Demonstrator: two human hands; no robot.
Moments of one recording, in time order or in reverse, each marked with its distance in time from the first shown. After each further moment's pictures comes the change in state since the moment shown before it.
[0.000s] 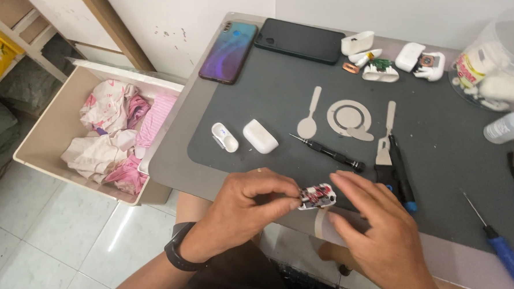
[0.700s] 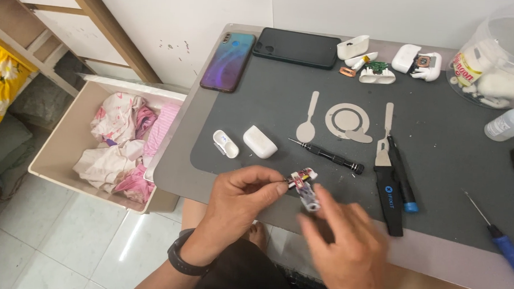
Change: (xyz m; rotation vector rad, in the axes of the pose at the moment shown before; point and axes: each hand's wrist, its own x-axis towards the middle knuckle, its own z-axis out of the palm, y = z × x) left_hand 0.001 -0.019 0.005 -0.251 0.282 -0.352; right_hand -0.017 -0.013 0.048 -0.261 0.413 -0.347
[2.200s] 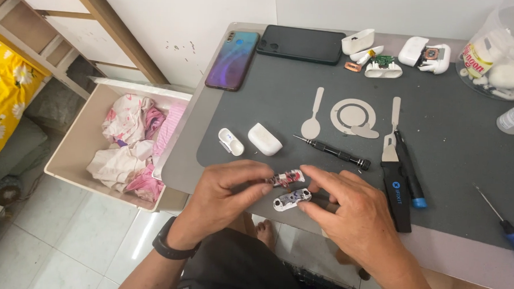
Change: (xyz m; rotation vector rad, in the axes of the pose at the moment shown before) left_hand 0.002 0.021 -0.038 0.434 -0.218 0.449; right_hand 0.035 0.024 0.007 0.250 -0.417 0.177
